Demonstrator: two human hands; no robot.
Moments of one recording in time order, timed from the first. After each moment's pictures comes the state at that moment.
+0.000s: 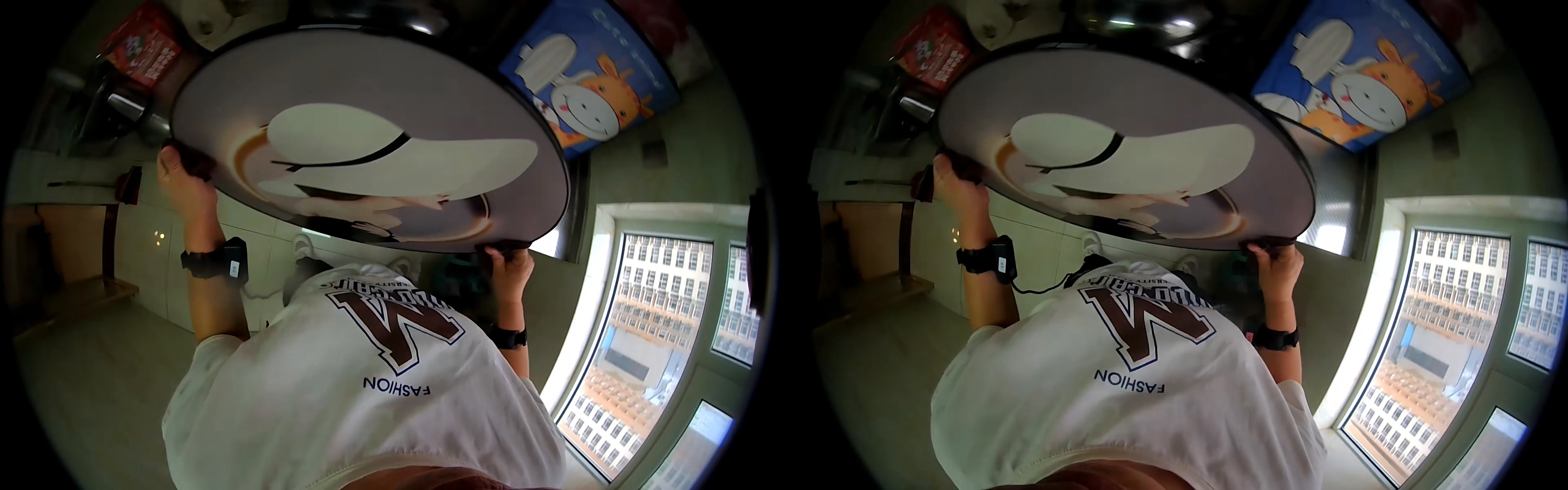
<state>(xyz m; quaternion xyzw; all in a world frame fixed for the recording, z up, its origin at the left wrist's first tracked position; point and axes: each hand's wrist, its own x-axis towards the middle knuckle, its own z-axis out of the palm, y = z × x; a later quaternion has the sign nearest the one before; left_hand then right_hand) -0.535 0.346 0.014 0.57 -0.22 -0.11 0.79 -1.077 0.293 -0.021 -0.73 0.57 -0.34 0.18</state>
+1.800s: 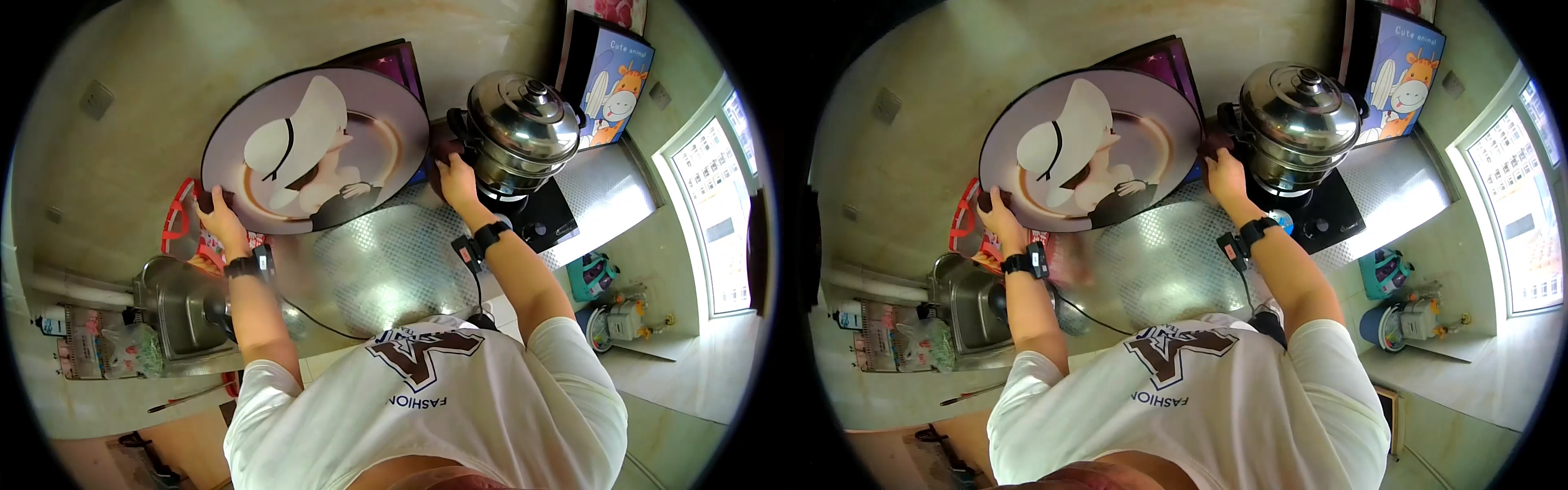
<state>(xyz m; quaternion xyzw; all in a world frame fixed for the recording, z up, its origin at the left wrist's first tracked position) 0.003 0.047 0.065 0.54 -0.37 -0.11 0.75 -0.458 0.051 -0.031 -0.57 0.67 -0.45 0.16</state>
